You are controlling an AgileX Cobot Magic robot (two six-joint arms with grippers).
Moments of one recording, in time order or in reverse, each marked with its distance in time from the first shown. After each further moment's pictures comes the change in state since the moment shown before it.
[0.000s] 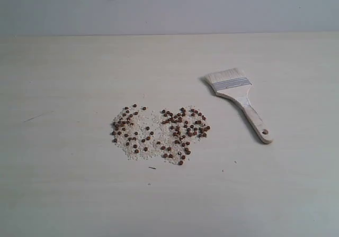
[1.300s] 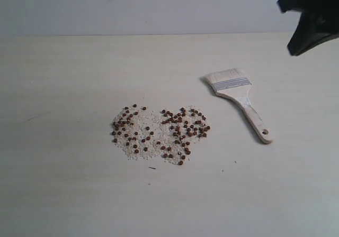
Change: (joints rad) left arm 0.000 0.000 0.000 0.000 0.000 0.000; right arm 0.065 1.661 -1.385 0.590 0.974 -0.011
